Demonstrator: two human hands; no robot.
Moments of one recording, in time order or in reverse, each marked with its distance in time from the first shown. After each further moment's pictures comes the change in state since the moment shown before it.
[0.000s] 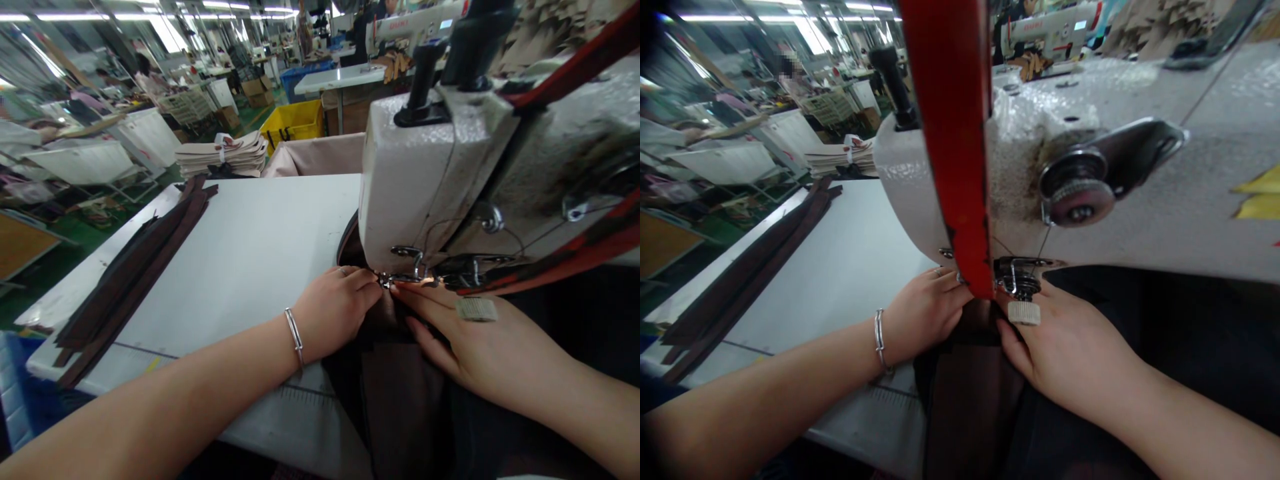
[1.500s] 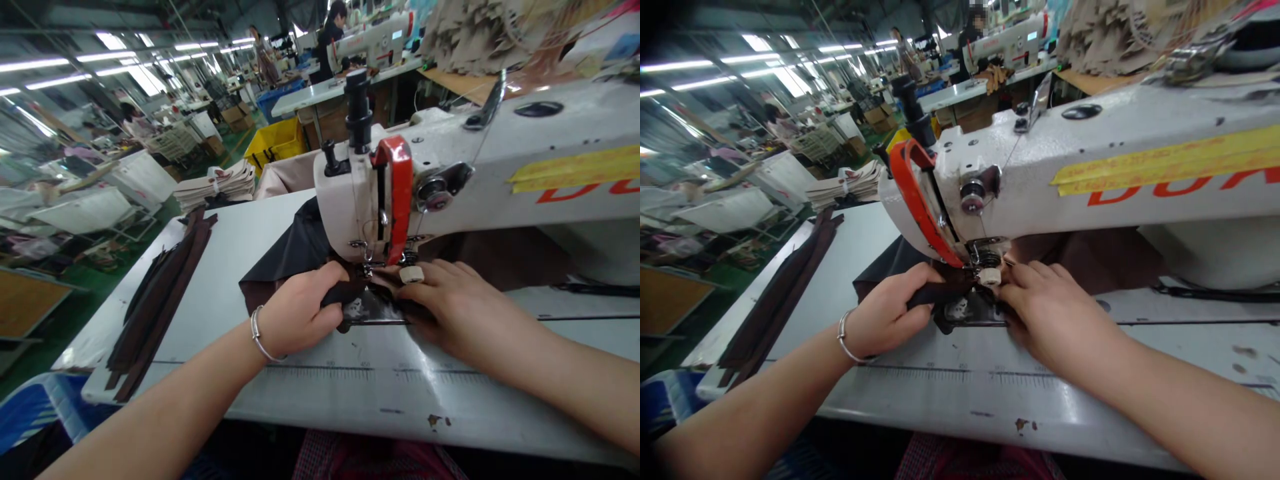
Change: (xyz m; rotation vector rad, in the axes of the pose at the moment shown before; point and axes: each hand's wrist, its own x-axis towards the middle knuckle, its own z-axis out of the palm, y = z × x) left_hand -0.024 0.003 -0.065 -0.352 -0.027 -0.131; right_hand -0.019 -0.015 -0.015 0.061 -0.051 0.178
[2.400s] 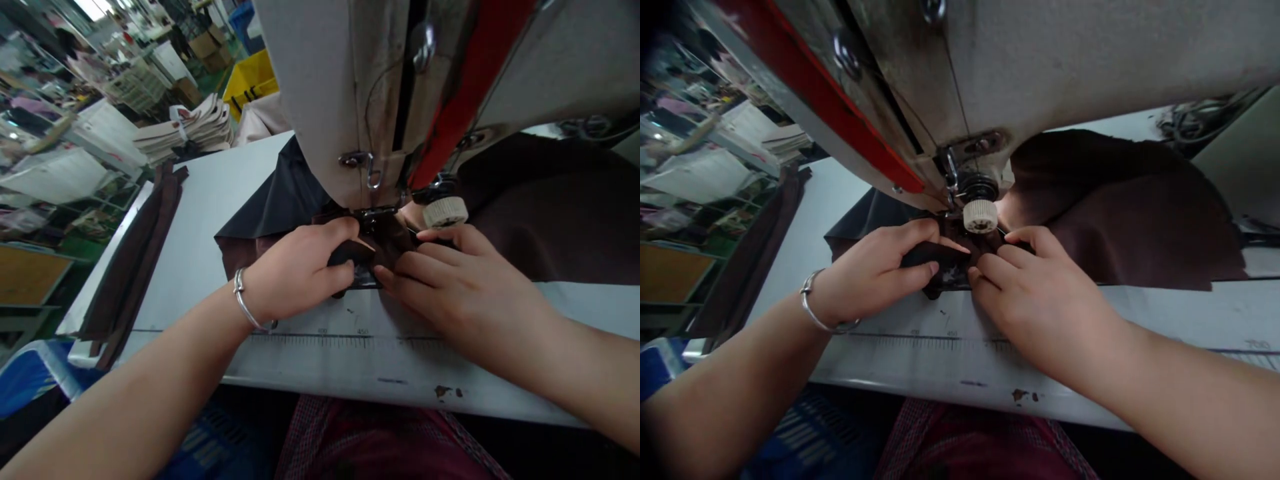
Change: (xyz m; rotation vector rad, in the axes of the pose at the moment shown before) left_hand 0.021 0.005 0.010 -0.045 -0.158 -0.070; right_hand 0.000 -0.024 0.014 -0.118 0.130 -0.257
